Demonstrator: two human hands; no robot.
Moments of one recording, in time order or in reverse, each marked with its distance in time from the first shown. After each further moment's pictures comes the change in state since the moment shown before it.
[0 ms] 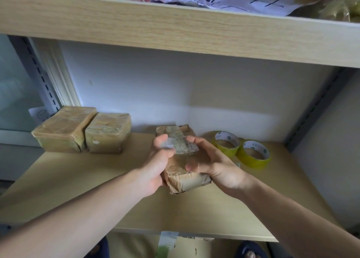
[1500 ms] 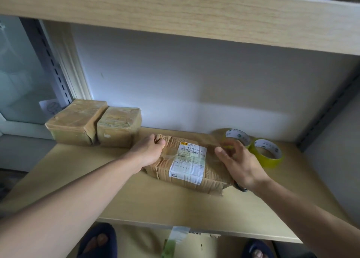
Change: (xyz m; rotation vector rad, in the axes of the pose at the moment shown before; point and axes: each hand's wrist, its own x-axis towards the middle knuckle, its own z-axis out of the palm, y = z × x) left_hand 0.050 0.009 -0.067 0.954 0.130 0.072; right_hand -0.007 0.009 -0.025 -0.859 0.494 0.075
